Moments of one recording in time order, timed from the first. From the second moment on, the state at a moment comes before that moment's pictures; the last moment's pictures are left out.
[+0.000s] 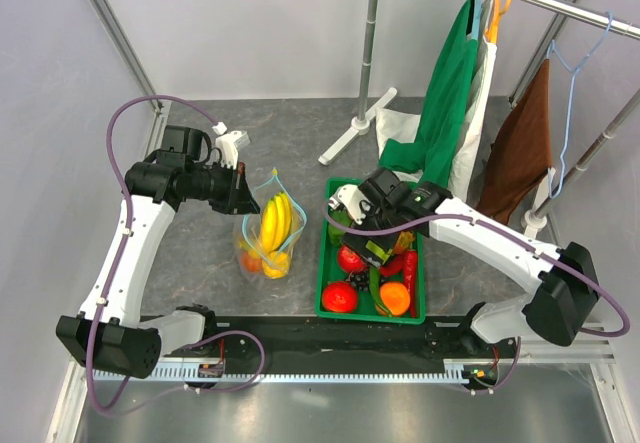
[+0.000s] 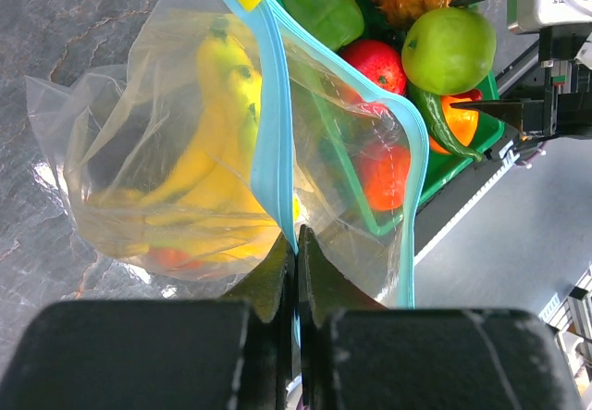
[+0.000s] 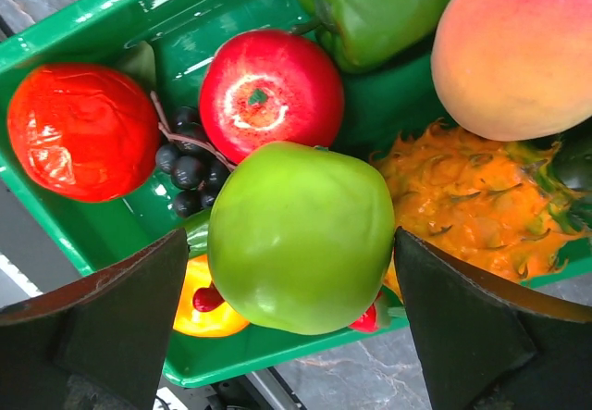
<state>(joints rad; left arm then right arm) -0.17 1.19 1.32 -1.11 0.61 0.05 0.80 1.40 1.15 -0.88 -0.14 -0.22</state>
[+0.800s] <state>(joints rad) -0.17 1.20 1.32 -1.11 0.63 0.05 0.80 1.42 1.44 -0.89 -0.20 -0.13</state>
